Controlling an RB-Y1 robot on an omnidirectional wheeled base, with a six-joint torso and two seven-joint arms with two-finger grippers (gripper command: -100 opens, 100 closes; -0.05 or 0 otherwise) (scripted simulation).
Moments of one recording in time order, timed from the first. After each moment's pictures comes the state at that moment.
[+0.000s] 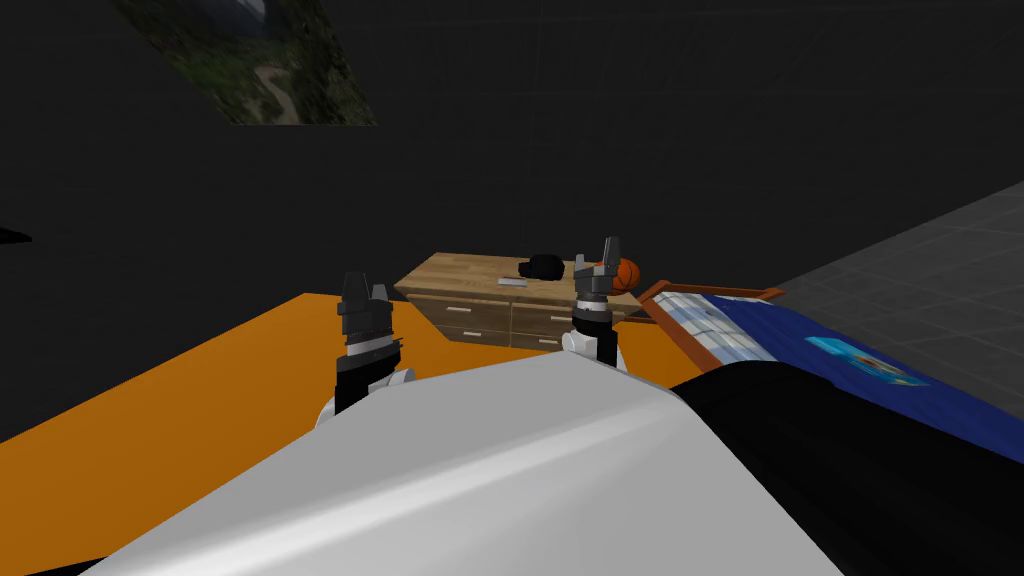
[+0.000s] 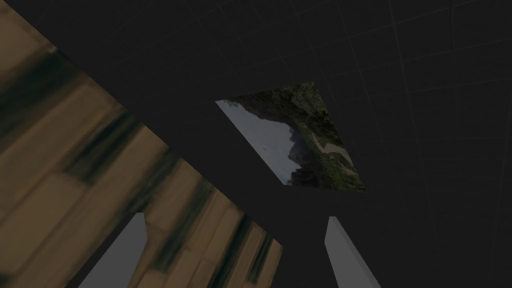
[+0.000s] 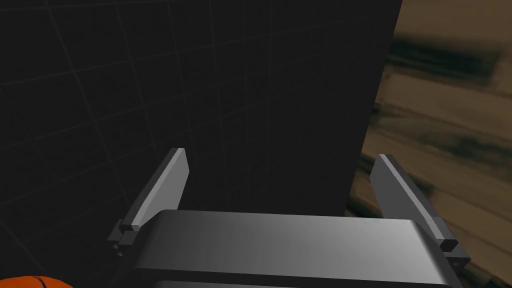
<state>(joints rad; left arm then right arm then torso) 0.54 0.02 0.06 -2.29 -0.10 -0.45 -0.16 0.51 0.03 -0.02 -2.40 -0.03 -0.46 0.06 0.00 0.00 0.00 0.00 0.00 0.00</state>
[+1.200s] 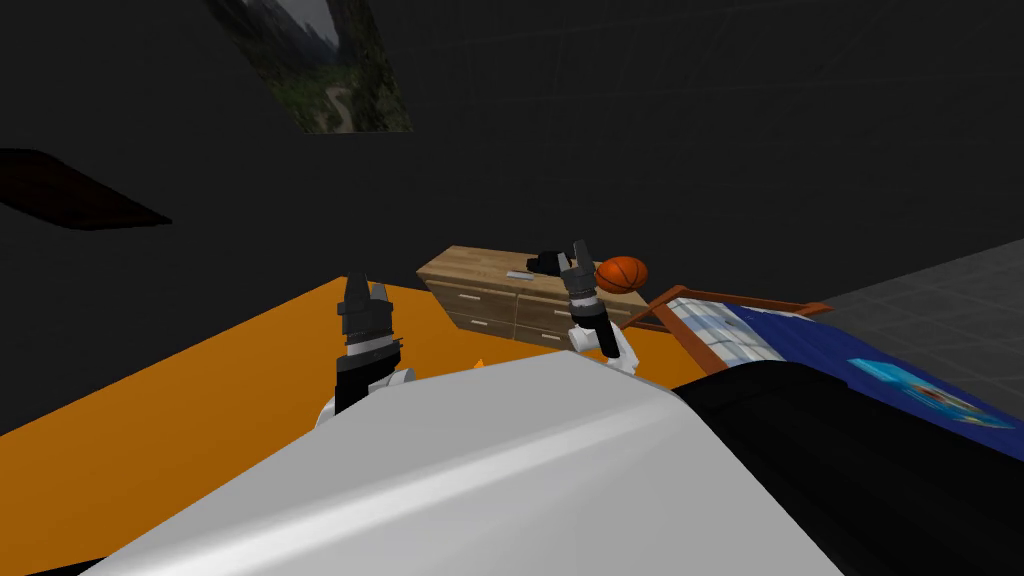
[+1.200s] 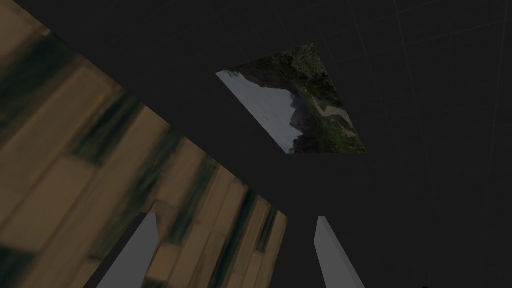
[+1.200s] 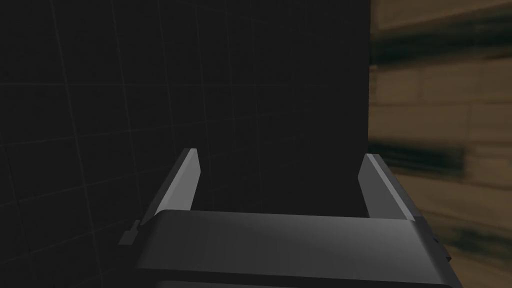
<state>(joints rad) 0.54 0.02 0.06 -2.29 -0.10 -0.45 -0.16 0.41 -0.31 -0.01 -2.29 0.00 -0.49 -0.04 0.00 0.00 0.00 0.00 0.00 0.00</state>
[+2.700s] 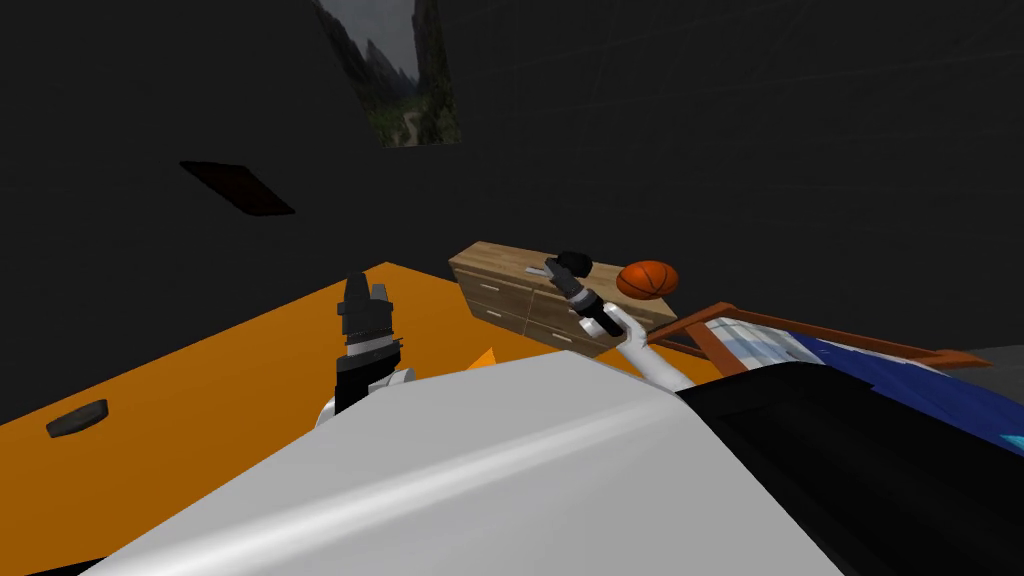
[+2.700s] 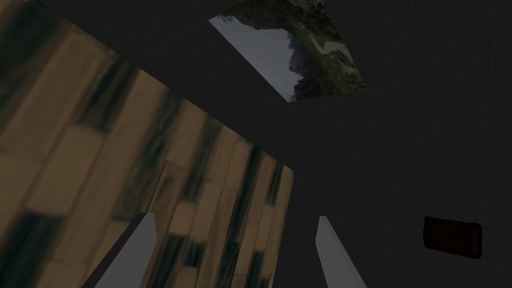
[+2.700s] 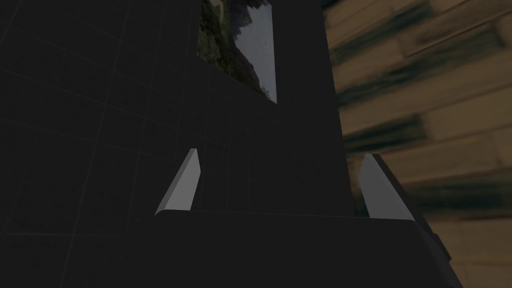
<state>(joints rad) 0.54 0.02 0.06 -2.29 -0.10 -0.45 -0.16 0.27 -0.75 0.05 -2.06 0.09 -0.54 -0.15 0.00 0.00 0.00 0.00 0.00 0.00</state>
